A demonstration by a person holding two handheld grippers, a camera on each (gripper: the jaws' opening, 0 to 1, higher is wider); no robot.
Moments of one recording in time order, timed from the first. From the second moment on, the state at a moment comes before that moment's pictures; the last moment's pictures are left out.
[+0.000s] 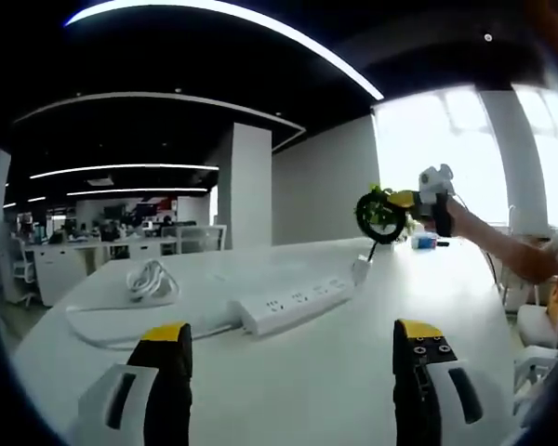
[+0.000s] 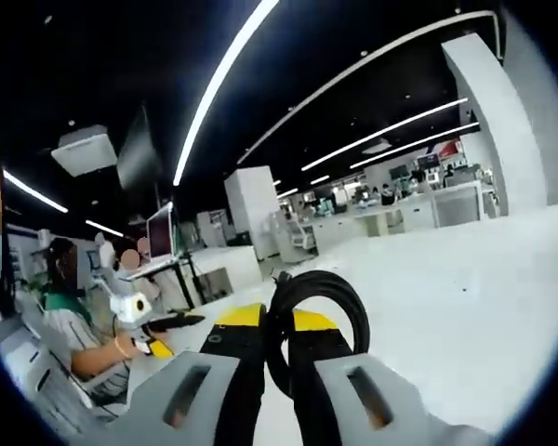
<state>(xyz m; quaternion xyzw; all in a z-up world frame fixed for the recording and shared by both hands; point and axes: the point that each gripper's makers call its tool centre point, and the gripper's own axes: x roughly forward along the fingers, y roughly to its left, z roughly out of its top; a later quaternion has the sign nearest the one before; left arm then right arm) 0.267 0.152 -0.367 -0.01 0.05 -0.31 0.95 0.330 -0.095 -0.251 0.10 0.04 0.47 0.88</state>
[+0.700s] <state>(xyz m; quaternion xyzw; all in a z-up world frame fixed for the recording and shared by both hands) 0.270 0.122 -0.354 -0.01 0.03 -0.33 0.94 0.301 -0.076 -0.206 0.07 -0.03 0.45 0.89</state>
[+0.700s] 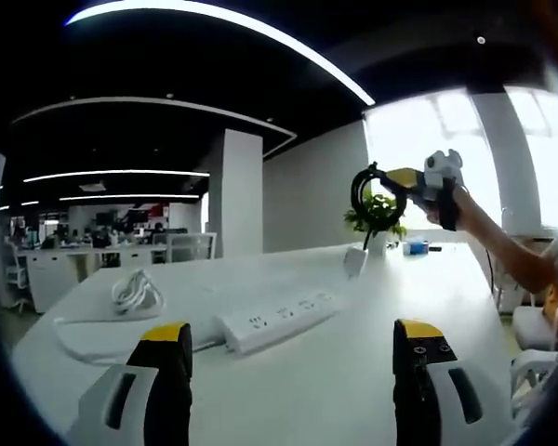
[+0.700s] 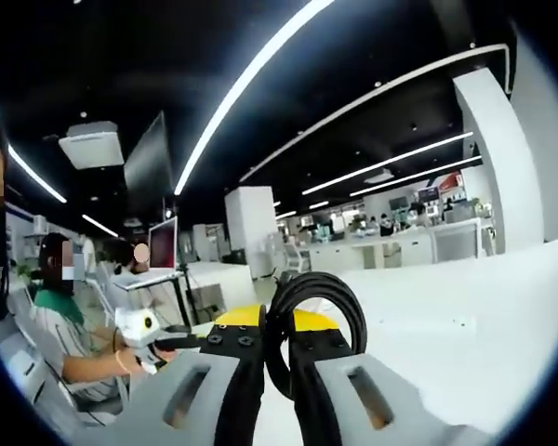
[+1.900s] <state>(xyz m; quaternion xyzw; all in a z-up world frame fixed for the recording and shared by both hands) 0.318 0.054 -0.338 0.02 0.01 -0.37 0.93 0.278 -0.038 -0.198 0.09 -0.06 0.47 0.88</state>
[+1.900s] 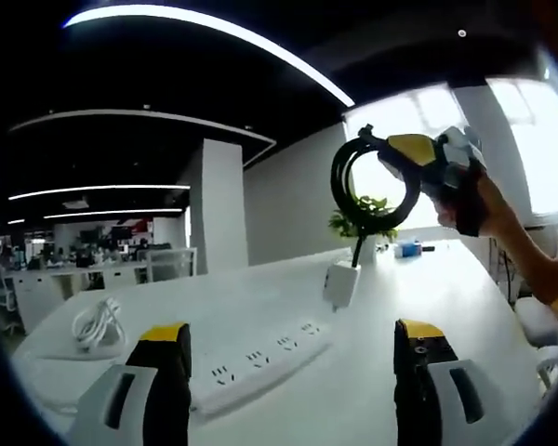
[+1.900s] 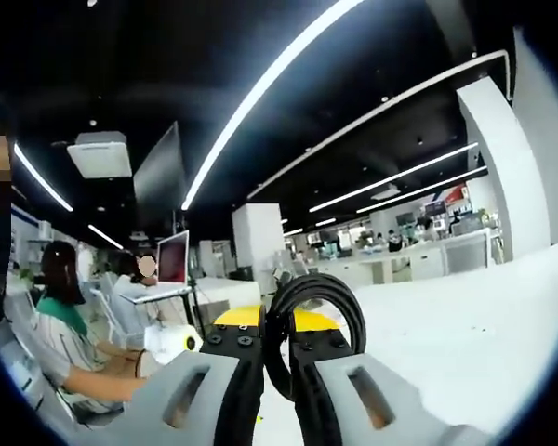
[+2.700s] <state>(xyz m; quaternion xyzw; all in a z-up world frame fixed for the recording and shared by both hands) 0.333 0.012 -0.331 0.04 -0.02 -0.40 0.92 0.267 -0.026 -0.199 0.07 -0.07 0.47 0.88</state>
